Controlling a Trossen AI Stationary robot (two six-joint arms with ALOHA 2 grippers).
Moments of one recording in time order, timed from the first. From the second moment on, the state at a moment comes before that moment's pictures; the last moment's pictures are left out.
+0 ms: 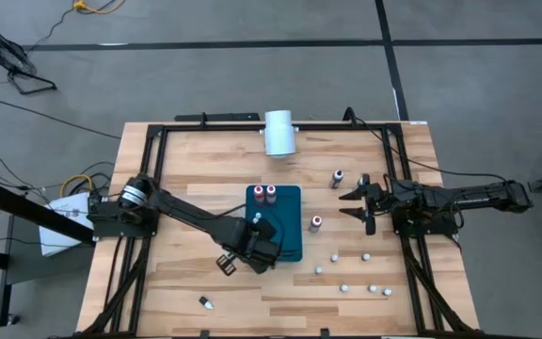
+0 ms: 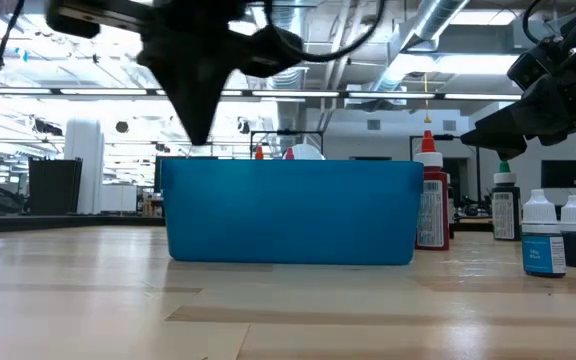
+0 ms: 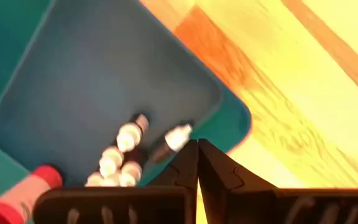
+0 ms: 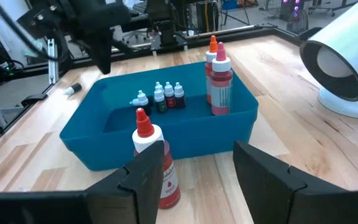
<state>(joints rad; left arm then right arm) -0.34 1.98 1.66 -1.13 -0.12 0.49 0.02 0.27 0.01 0.03 0.03 0.11</state>
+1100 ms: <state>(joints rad) -0.86 1.72 1.13 -0.70 -0.11 -0.14 0.02 0.27 0.01 0.03 0.03 0.11</state>
